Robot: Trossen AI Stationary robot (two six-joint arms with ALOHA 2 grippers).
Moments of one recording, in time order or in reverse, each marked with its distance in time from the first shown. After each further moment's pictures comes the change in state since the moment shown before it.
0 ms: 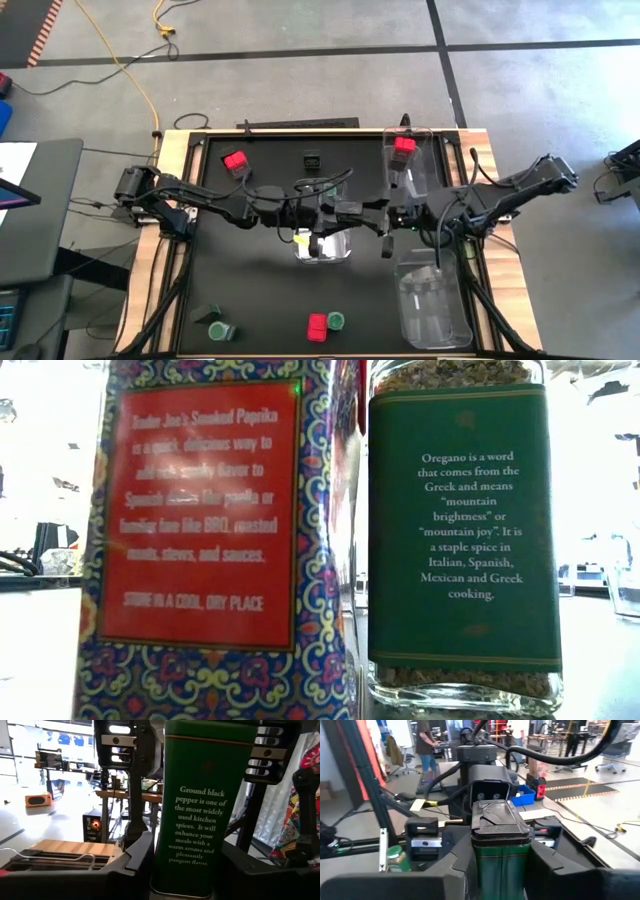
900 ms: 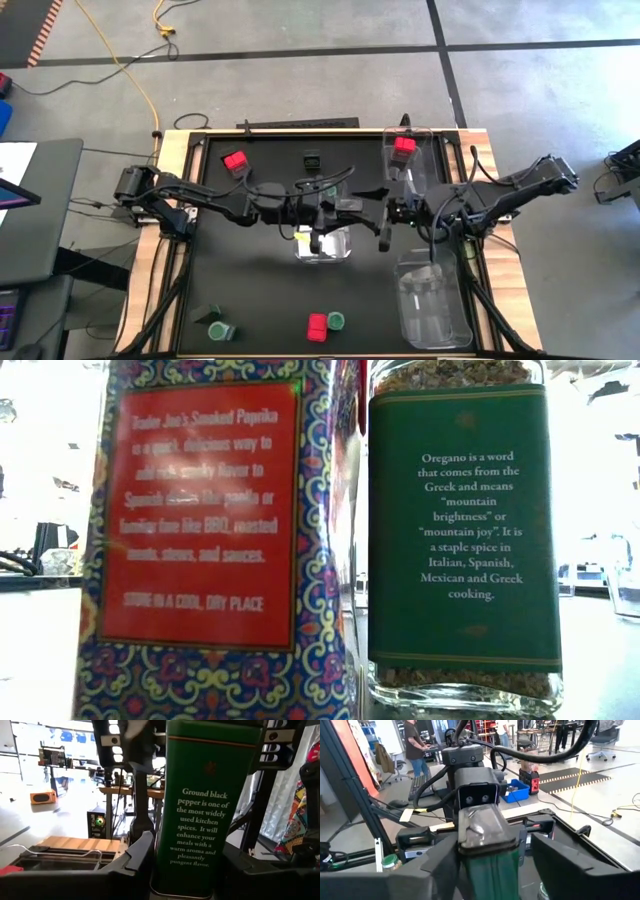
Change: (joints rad) left arm 0.014 -0.002 0.001 -0.034 0.017 0.012; right arm -0.027 -0.007 0.000 -0.013 0.021 0.078
